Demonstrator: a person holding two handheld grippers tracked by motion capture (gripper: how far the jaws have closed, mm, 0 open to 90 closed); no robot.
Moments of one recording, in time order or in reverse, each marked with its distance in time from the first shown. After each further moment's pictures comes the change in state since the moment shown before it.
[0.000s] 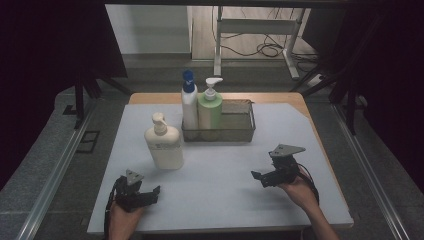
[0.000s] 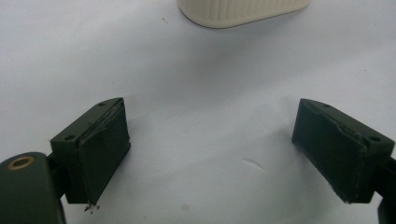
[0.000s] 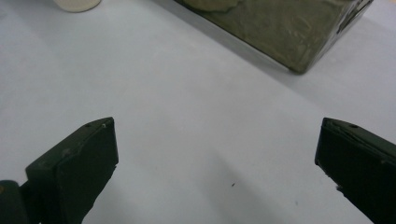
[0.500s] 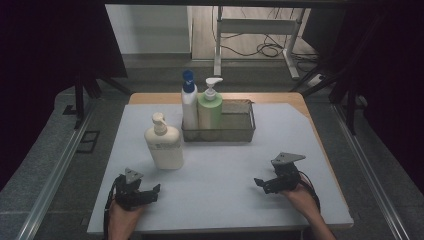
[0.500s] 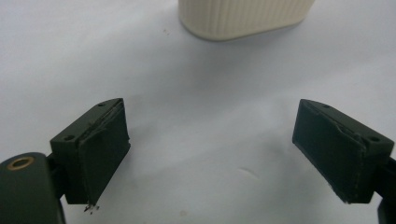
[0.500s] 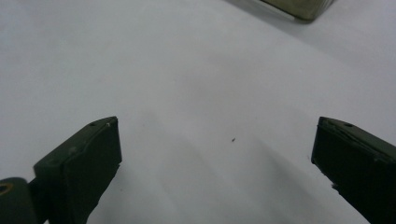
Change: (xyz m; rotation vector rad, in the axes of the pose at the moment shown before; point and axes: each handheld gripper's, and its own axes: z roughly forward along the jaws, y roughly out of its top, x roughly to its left) left arm -0.001 0.006 -0.005 -0.025 -0.010 -0.022; right arm -0.004 -0.031 0.009 0.048 -0.008 0.026
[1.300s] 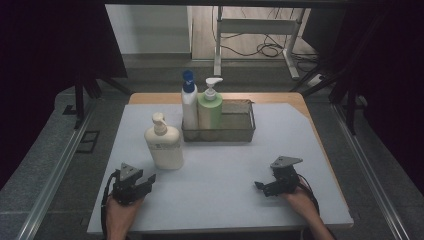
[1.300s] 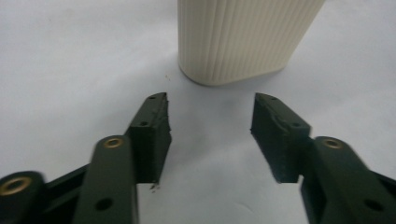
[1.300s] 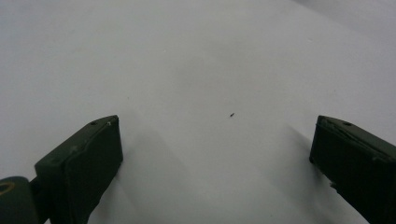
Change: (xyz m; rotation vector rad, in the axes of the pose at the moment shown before) left arm 0.008 0.014 -0.005 -0.097 -0.035 0.011; right arm -0.002 -0.013 0.011 0.040 -0.013 -0.014
